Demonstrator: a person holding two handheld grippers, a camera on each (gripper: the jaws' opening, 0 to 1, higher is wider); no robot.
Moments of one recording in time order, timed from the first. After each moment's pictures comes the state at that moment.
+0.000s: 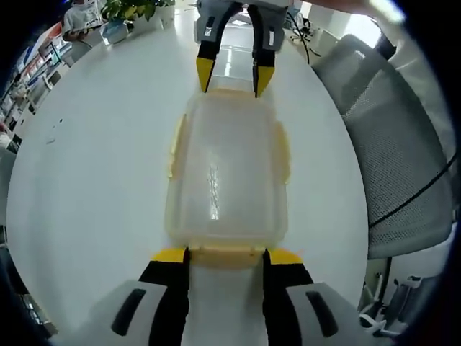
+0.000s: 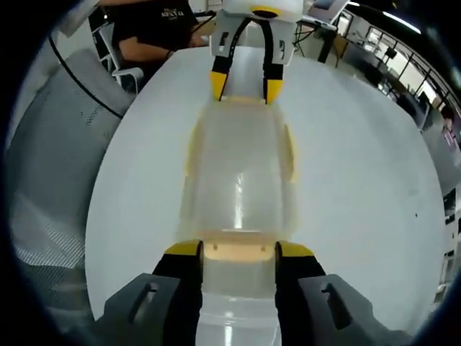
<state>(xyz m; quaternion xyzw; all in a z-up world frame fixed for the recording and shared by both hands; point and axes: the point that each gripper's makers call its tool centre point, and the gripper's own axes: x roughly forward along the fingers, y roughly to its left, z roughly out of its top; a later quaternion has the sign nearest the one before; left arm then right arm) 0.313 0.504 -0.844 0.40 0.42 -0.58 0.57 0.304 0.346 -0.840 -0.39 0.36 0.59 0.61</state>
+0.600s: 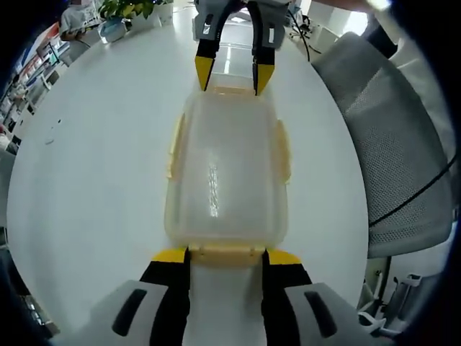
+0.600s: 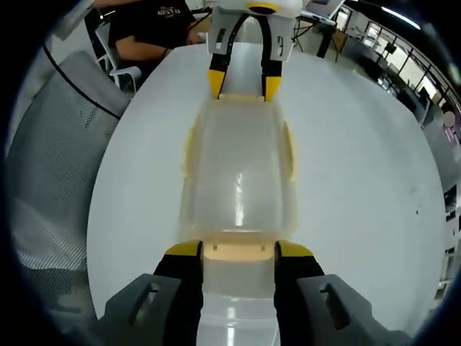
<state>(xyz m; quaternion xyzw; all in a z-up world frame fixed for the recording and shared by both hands) 0.313 0.504 -0.843 0.40 0.42 -0.58 0.57 0.305 0.347 -0.840 -0.39 0.38 0.58 0.61</state>
